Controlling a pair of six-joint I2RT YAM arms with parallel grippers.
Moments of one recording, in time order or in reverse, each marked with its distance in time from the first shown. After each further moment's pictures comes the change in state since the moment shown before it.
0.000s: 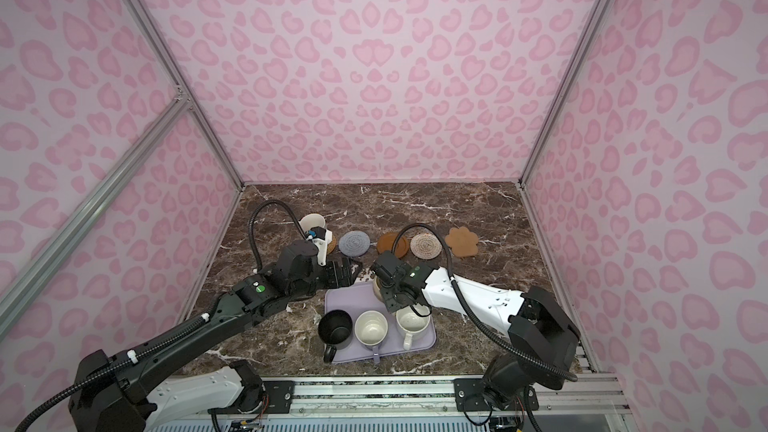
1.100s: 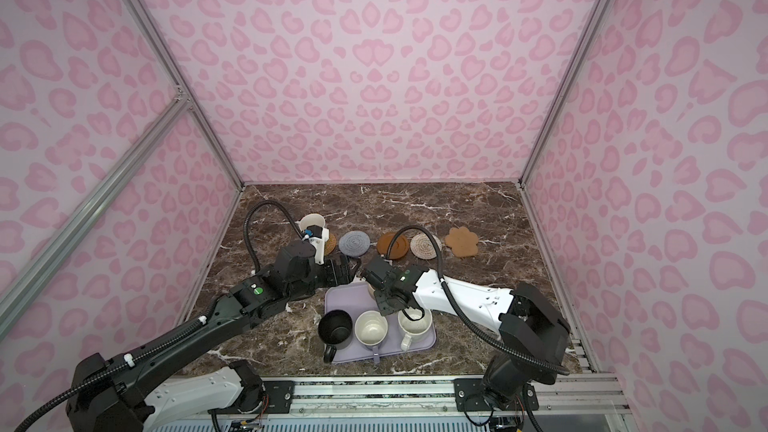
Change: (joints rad) left arm -0.001 -0.027 -0.014 0.036 -0.044 -0.011; right arm 0.059 0.055 0.035 -0.006 0.021 0.118
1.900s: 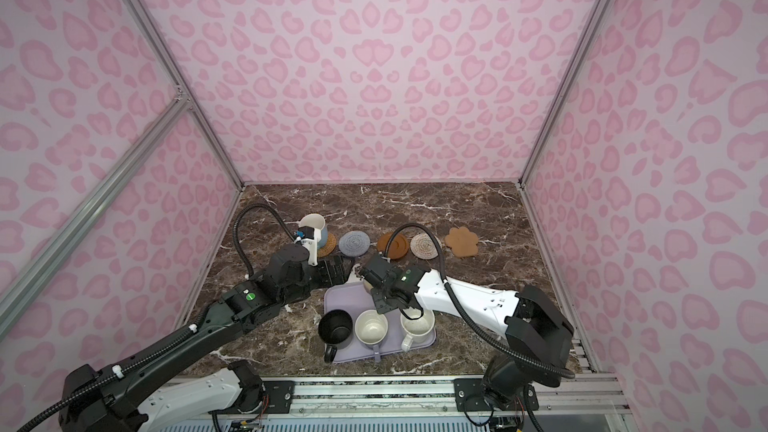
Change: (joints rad) left arm 0.000 -0.060 -0.024 -0.010 -0.067 -0.021; right arm 0.024 -0.050 0.015 0.025 -0.002 0.007
